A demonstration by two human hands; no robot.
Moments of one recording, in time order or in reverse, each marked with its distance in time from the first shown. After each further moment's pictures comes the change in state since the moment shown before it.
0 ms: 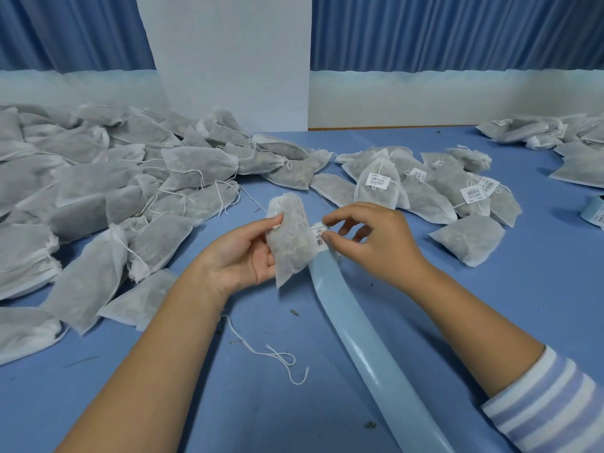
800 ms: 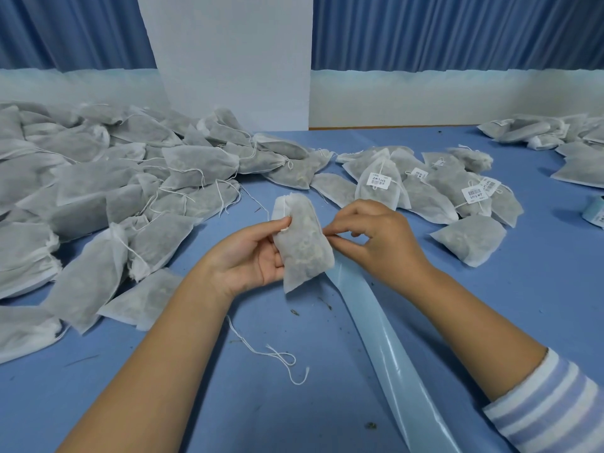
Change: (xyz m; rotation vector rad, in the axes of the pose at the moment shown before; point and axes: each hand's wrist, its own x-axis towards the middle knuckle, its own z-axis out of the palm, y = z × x) left_hand -0.006 -0.004 0.010 0.060 -0.035 -0.017; right_hand -0.004 -0.005 -0.003 -0.129 -0.015 -0.180
